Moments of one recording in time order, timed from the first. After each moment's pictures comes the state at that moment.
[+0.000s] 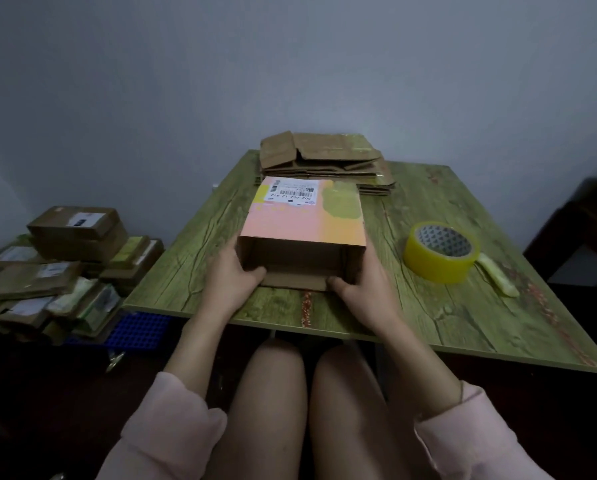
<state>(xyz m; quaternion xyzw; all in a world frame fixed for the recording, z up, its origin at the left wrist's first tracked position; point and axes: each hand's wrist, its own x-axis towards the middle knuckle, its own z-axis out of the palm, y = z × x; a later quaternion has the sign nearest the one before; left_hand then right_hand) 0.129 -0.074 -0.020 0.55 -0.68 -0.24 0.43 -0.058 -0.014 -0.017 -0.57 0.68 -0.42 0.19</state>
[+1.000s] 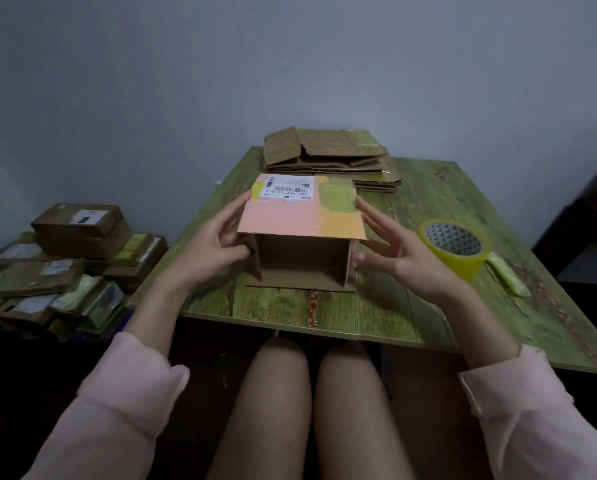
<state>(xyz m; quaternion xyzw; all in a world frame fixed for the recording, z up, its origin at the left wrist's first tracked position) 0.163 -0.094 0.015 0.34 -0.70 -0.49 0.39 -0.107 -0.019 0.021 -0.64 0.49 -0.42 0.41</state>
